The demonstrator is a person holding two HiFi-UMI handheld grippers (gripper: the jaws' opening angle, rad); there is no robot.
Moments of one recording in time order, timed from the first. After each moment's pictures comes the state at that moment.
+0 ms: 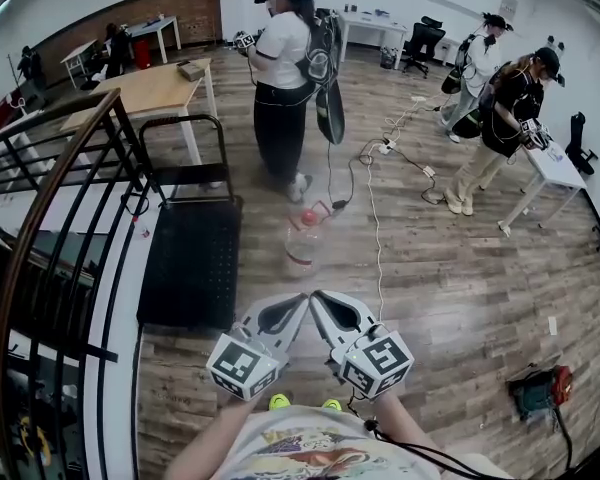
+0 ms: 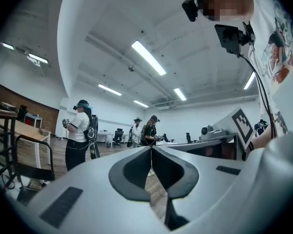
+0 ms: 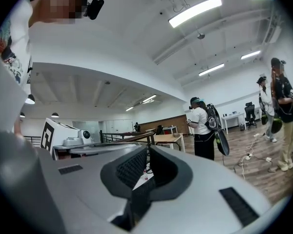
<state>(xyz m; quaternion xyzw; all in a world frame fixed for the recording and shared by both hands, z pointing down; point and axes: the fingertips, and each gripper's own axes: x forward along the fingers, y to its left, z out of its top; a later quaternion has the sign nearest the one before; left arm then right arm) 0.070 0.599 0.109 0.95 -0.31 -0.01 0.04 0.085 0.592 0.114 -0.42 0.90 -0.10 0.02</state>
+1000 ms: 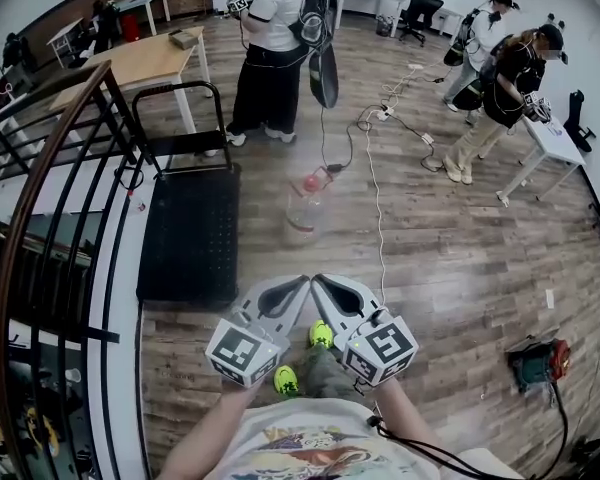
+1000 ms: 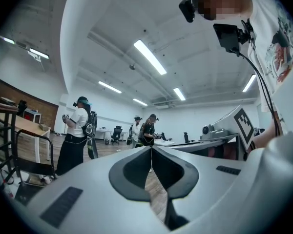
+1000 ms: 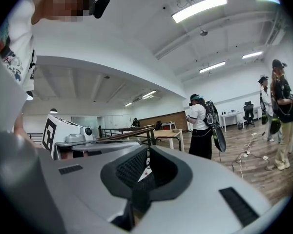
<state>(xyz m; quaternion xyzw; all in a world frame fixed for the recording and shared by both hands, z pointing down) 0.041 0.614 0.135 0.95 -0.30 0.00 0.05 0.055 0.610 0.141 -0.43 0.90 -0.10 -0.01</state>
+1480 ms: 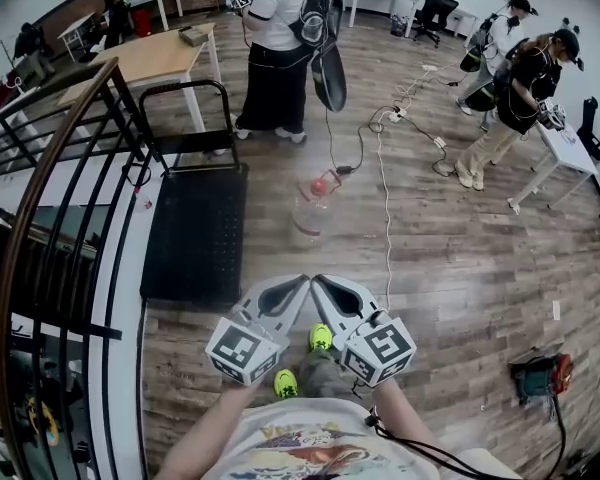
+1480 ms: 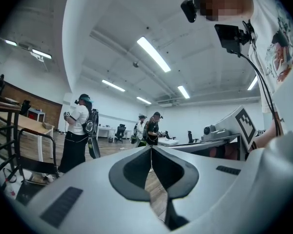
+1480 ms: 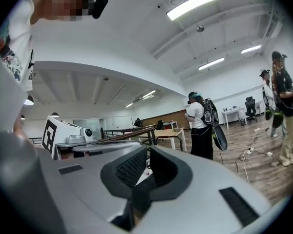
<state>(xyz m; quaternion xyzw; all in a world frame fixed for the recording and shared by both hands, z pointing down) 0.058 0.578 0.147 0.94 -0.32 0.01 0.06 0.072 0.576 0.153 -0.42 0.90 -0.12 0.00</state>
